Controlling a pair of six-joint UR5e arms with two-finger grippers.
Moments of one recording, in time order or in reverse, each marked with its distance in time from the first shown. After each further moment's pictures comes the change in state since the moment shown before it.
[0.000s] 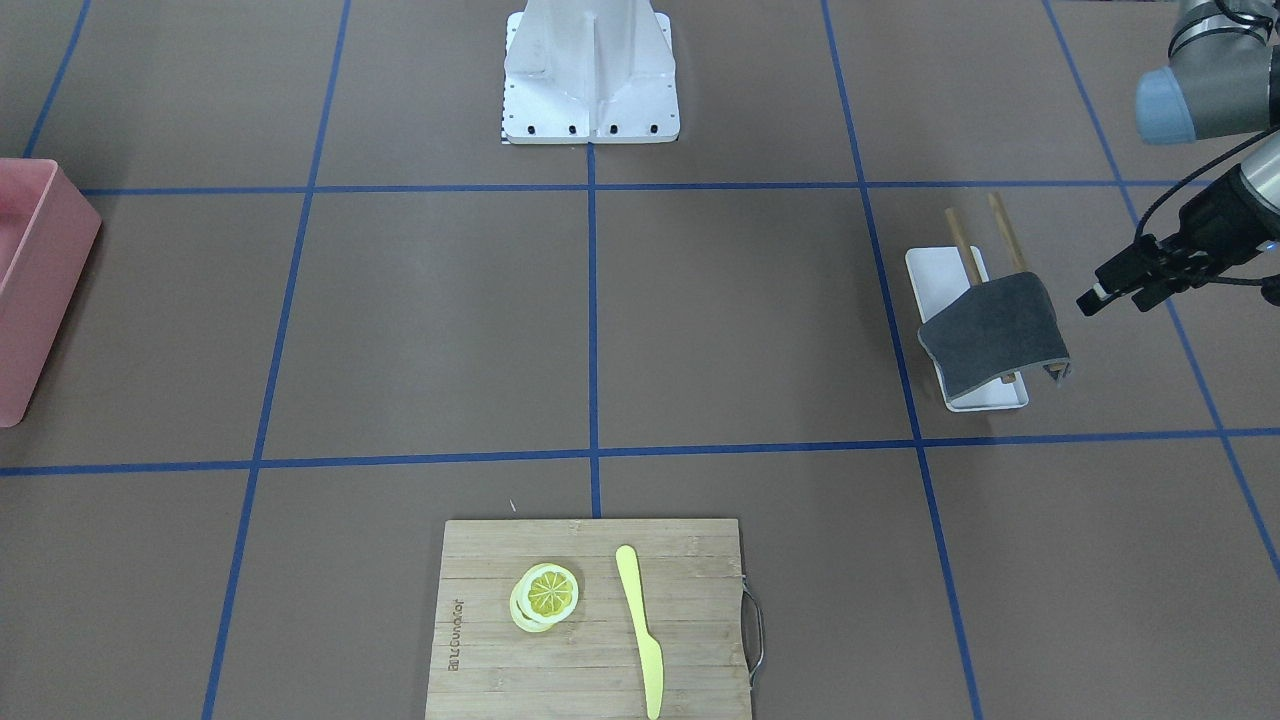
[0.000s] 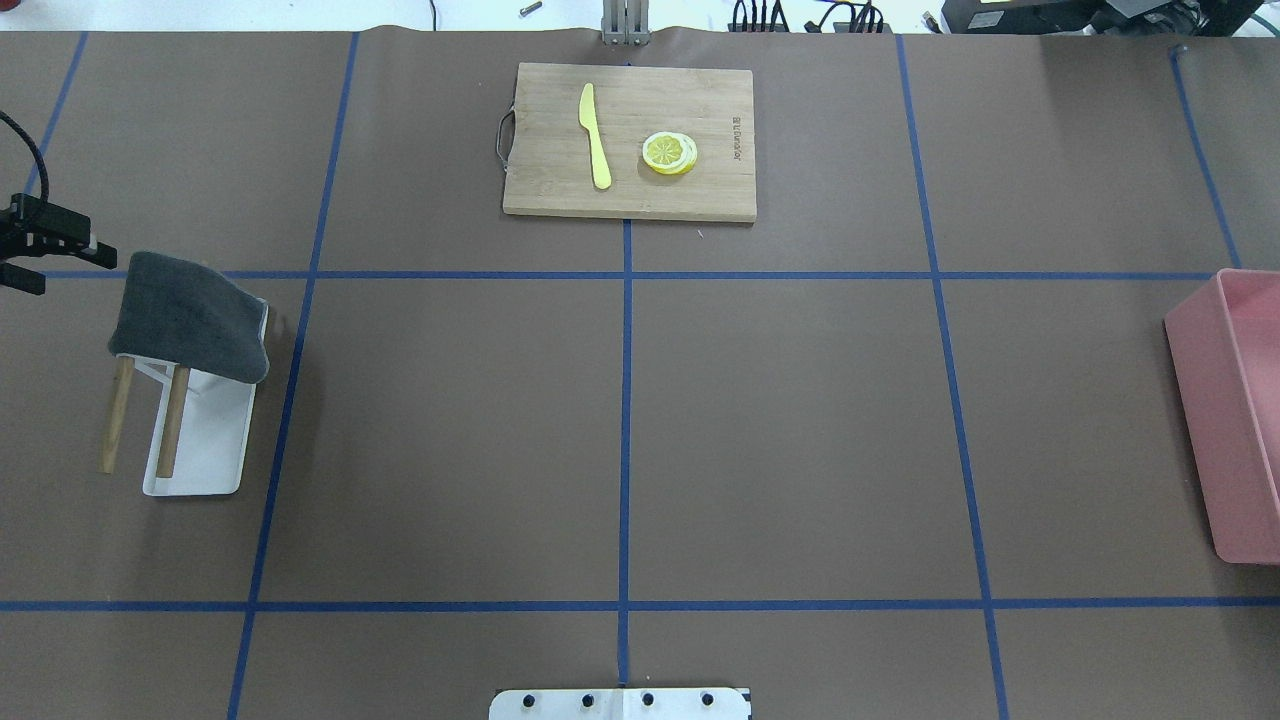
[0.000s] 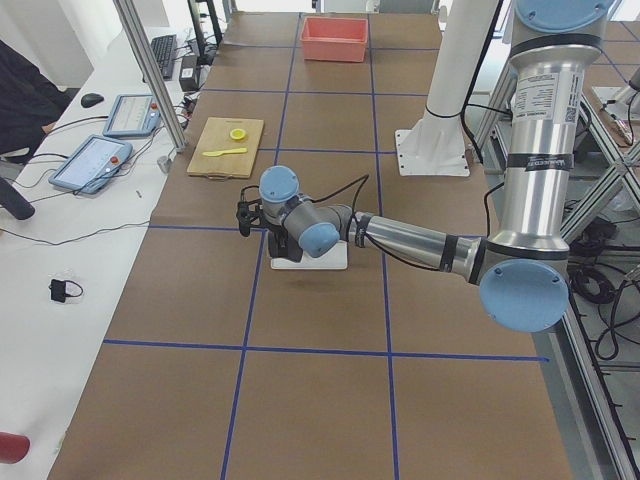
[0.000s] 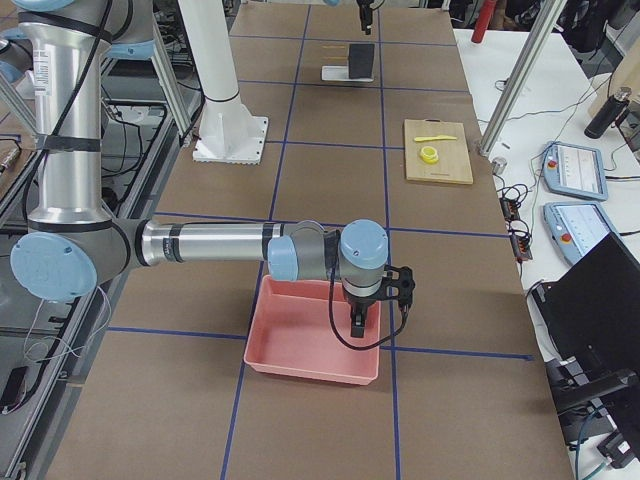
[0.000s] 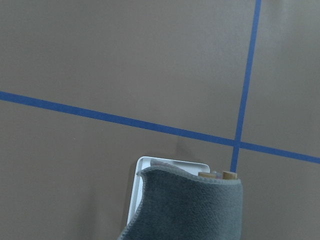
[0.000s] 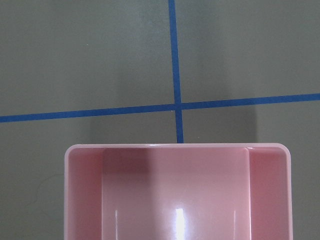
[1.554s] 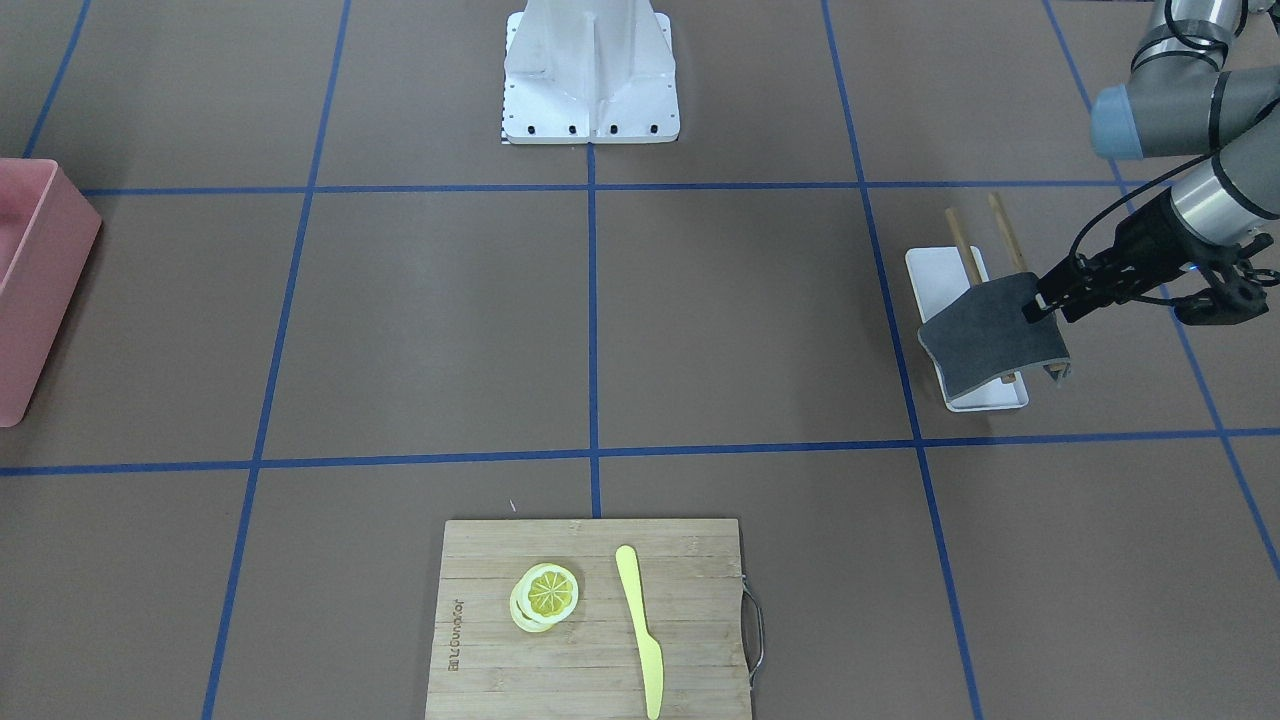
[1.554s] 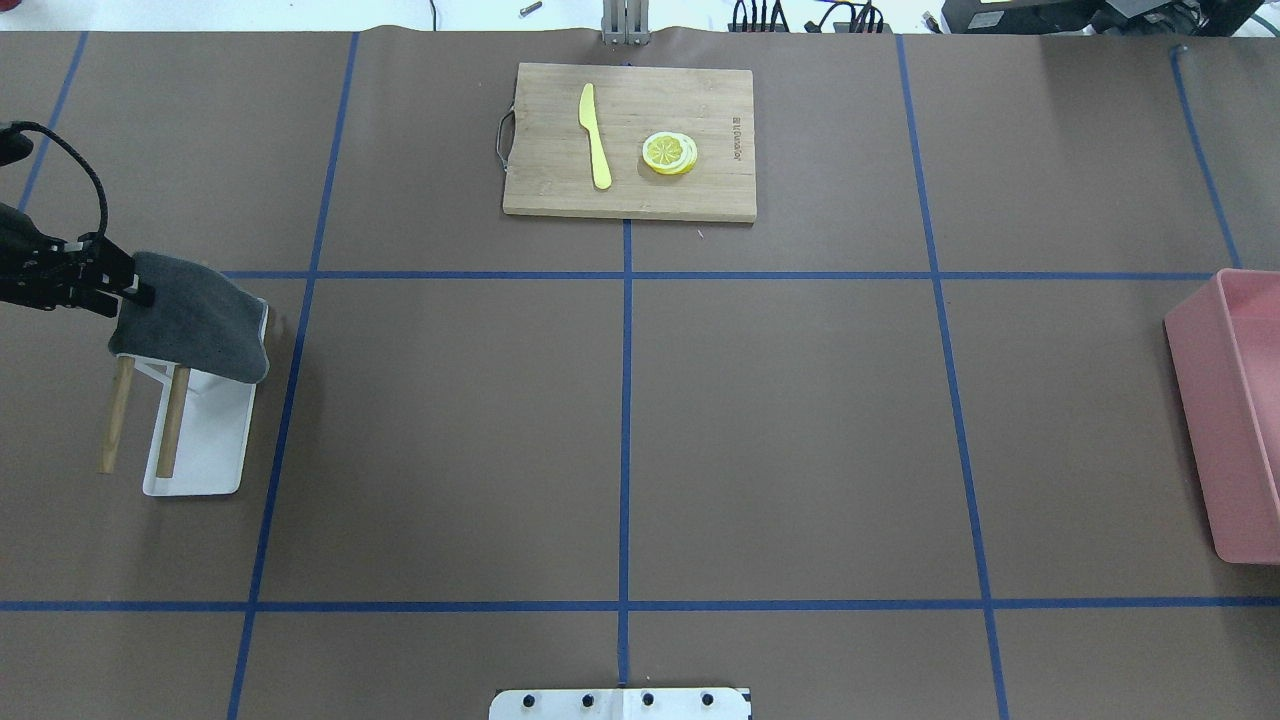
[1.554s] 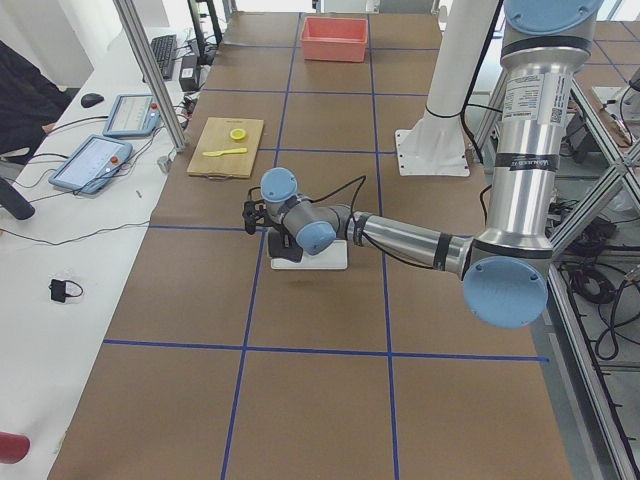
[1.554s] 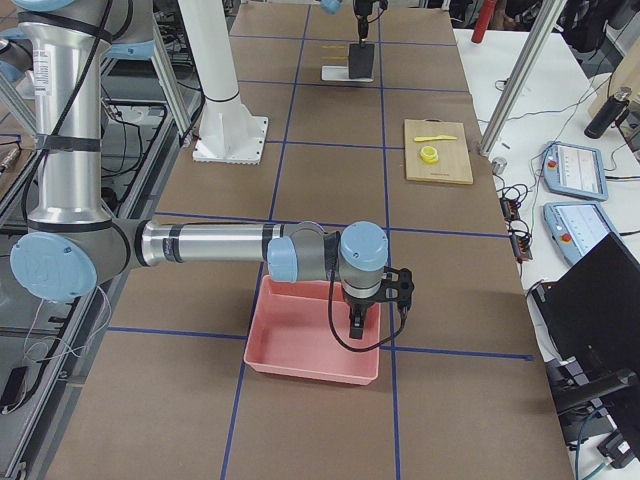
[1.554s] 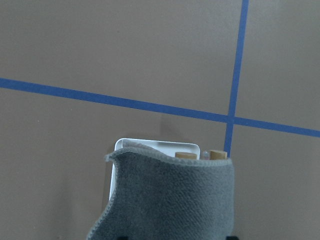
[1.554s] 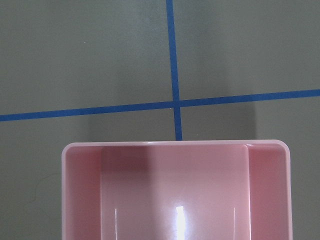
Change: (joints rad) left arm 0.064 -0.022 0.034 -0.003 0.000 0.012; right arm 0.000 -0.001 -0.005 -0.005 0.002 0.001
